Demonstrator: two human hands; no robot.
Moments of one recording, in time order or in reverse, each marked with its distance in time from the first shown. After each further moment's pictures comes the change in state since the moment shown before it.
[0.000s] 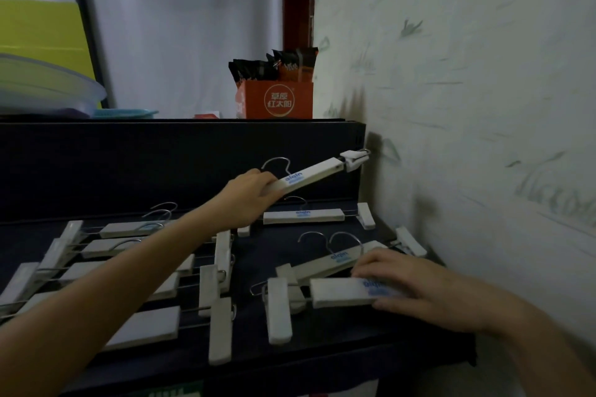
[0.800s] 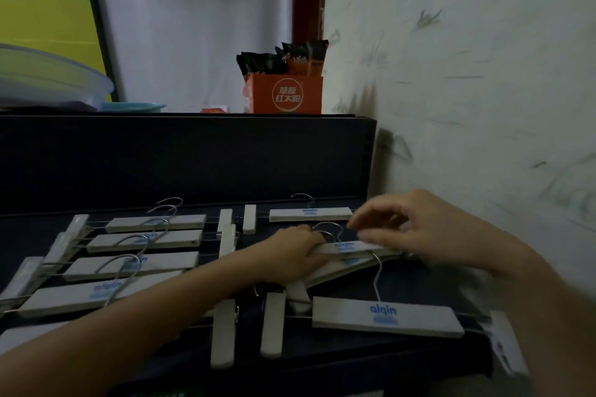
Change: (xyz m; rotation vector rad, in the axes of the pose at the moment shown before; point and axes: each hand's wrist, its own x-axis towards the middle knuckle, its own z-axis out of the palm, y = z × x) left_hand -0.029 0.035 0.048 0.100 -0.435 0.127; right_hand 0.031 -0.021 -0.051 0.161 0.251 -0.039
